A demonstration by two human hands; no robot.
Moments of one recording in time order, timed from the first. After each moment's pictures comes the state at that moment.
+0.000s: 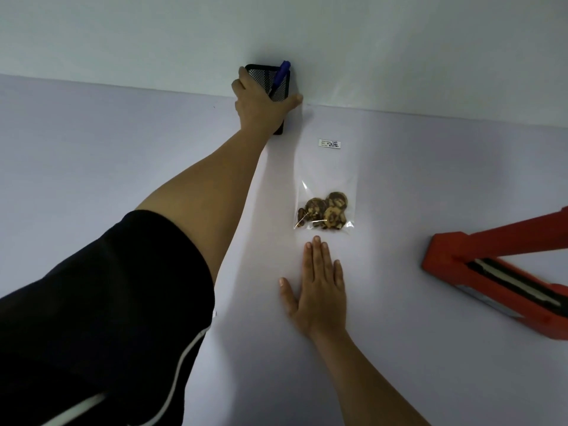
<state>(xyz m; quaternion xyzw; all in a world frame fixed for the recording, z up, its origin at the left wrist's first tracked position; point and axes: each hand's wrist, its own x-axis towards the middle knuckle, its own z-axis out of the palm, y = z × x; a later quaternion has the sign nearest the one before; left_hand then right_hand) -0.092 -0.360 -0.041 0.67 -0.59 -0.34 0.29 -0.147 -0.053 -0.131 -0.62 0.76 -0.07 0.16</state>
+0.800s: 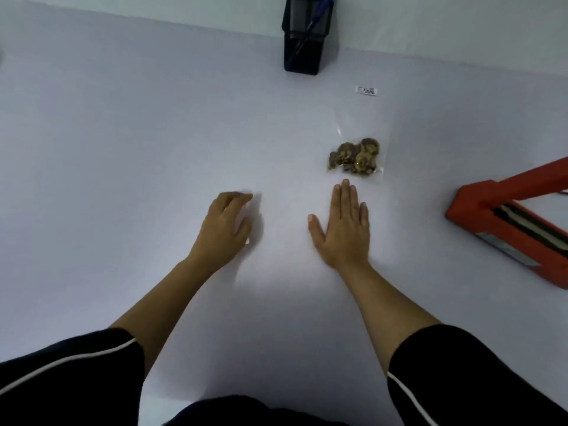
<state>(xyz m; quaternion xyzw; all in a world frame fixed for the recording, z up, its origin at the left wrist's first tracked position) 0.081 -0.081 -0.080 0.59 -0.74 -0.28 0.14 -0.147 -0.051 -0.126 -0.64 0.75 -0.04 0.15</state>
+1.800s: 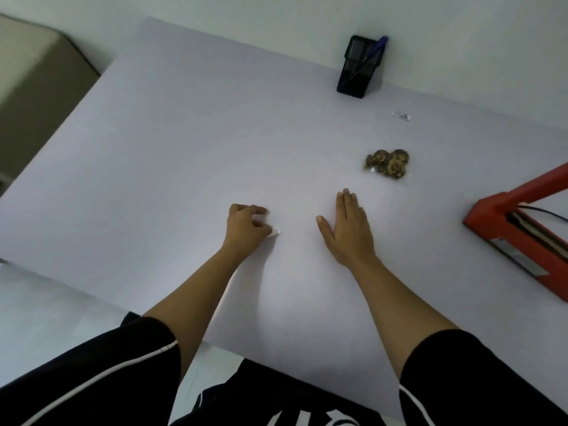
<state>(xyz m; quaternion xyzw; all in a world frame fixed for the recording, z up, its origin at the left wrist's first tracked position) 0.117 -0.007 -0.073 0.74 -0.50 -0.41 0.20 -0.096 -0.014 -0.102 -0.71 0.67 -0.05 0.21</state>
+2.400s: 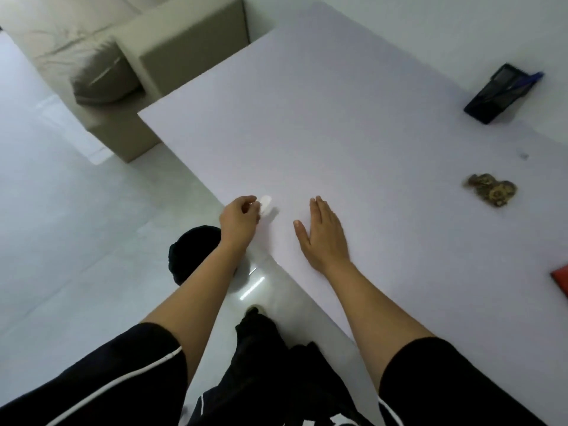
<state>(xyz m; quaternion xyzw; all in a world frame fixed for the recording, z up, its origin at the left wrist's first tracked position) 0.207 0.165 -0.052 0.84 -0.20 -0.31 0.41 0.049 0.104 -0.080 -0.84 0.46 -0.04 0.29</state>
